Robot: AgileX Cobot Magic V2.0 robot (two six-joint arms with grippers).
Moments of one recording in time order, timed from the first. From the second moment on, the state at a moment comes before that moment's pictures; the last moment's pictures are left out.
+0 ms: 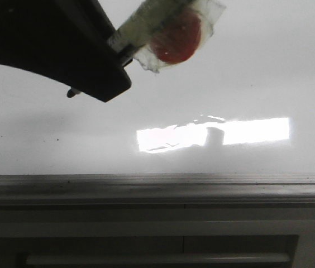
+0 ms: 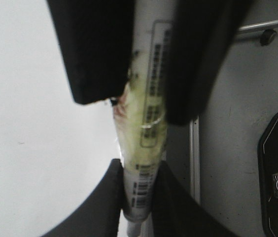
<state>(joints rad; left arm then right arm) -1.05 1.14 -0.89 -0.02 0.60 0.62 0.73 1.00 -0.79 0.92 0.56 -1.15</state>
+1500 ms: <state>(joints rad) -0.81 0.39 -0.54 0.03 0.34 -0.03 0.59 0.66 -0.67 0.27 0.39 -0.64</state>
